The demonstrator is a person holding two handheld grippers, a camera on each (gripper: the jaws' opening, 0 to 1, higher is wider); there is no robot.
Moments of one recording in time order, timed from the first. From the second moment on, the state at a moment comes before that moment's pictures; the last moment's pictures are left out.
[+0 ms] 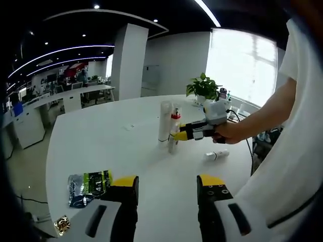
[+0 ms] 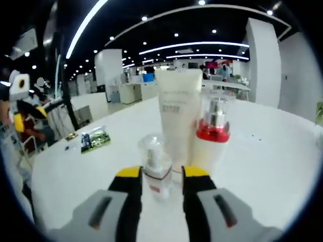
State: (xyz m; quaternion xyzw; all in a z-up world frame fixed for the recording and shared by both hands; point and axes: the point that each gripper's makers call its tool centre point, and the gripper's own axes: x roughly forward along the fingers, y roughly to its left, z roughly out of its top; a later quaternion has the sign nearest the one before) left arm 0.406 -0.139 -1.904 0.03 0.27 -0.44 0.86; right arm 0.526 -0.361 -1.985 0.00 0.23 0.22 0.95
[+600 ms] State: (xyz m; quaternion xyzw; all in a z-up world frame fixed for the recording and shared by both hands) left arm 0.406 -0.129 -1.906 0.03 0.27 -0.43 0.86; right arm 0.527 -0.360 -2.031 0.04 0.35 0.11 0.93
